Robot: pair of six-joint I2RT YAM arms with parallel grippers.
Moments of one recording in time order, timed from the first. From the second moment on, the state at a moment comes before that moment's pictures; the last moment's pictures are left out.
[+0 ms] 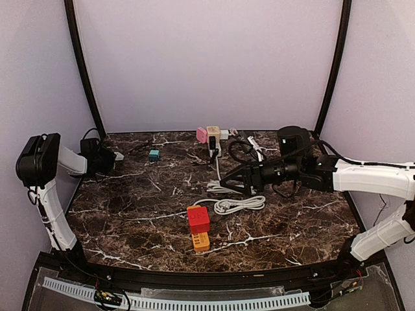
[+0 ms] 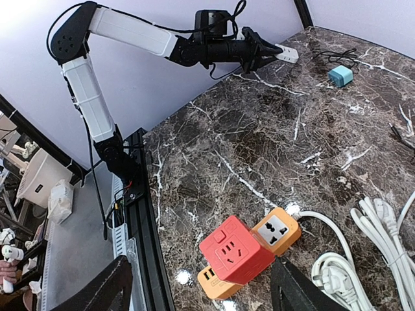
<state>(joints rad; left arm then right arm) 0.11 1.92 0.93 0.46 0.16 -1.10 0.82 1.32 0.89 0.04 -0.60 0.31</state>
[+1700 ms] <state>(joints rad) -0.39 1.16 1.00 -0.39 0.29 -0.26 0.84 1.24 0.60 0.19 -0.51 0.46</state>
